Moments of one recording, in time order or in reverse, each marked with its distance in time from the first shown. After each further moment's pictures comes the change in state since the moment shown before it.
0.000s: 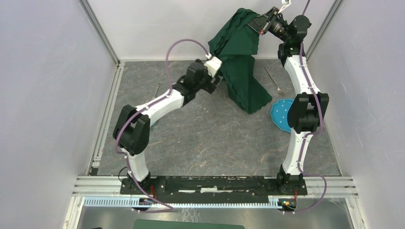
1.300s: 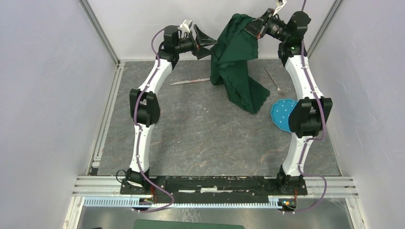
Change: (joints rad) left arm 0.313 0.586 0.897 0.053 1.001 -1.413; right arm 0.034 -0.091 -0.023 -0.227 -0.060 -0.248
